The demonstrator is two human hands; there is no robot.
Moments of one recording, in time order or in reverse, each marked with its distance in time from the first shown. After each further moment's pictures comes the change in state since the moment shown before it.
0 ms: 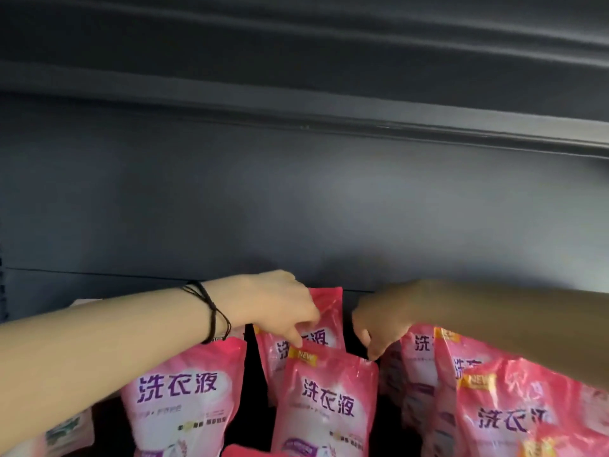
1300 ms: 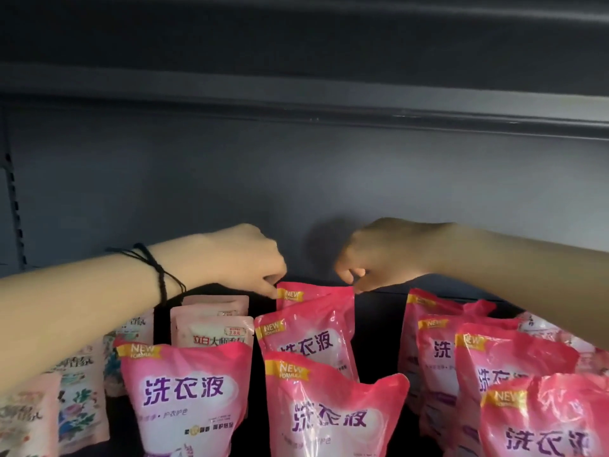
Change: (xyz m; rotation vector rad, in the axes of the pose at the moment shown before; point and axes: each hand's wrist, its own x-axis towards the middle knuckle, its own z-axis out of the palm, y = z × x) left_hand -0.044 -0.047 -0.016 0.037 0.002 -0.219; right_hand -0.033 0.014 -0.056 -0.193 0.534 -0.062
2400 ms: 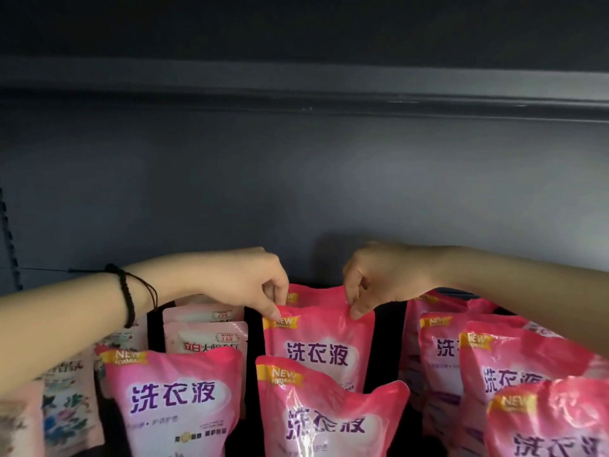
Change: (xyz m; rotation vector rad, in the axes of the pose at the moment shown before) left_hand 0.005 0.012 0.015 -0.750 -0.007 -0.052; right_hand 0.005 0.008 0.041 0.548 0.041 0.037
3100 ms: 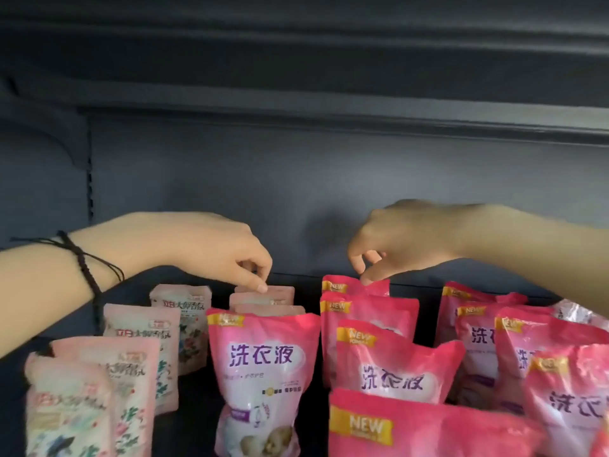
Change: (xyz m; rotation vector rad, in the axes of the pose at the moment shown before) left_hand -0.124 -0.024 -0.039 0.476 -0.047 -0.062; right_hand -0.011 -0.111 -0.054 -0.524 0.032 -0.012
